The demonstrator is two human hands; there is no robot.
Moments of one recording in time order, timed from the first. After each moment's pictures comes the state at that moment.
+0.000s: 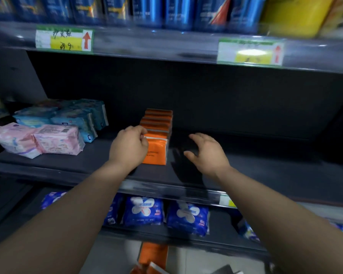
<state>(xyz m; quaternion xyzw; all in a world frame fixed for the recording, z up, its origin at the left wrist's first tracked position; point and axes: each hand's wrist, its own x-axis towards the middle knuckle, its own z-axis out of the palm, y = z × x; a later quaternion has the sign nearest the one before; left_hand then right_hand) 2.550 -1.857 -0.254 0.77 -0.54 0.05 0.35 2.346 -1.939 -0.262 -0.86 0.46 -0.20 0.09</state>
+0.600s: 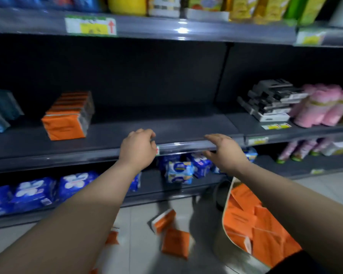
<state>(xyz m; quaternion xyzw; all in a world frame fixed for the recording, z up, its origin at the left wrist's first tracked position) 2.274 -1.805 -0.265 0.68 -0.68 -0.03 0.27 2.030 -1.814 -0.251 -0.79 0.59 -0.16 0.06</state>
